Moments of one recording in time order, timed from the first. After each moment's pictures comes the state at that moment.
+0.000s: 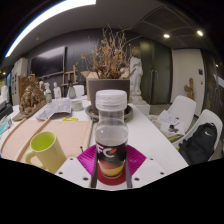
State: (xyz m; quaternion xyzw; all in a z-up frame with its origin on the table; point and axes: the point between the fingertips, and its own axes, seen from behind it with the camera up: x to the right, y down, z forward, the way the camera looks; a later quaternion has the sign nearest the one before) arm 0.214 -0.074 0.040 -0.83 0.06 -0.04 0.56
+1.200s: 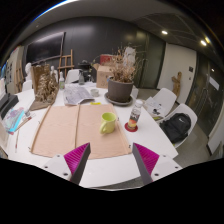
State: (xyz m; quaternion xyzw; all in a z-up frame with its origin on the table) arm -0.004 -0.349 0.189 -0.88 0.09 -0.11 0.45
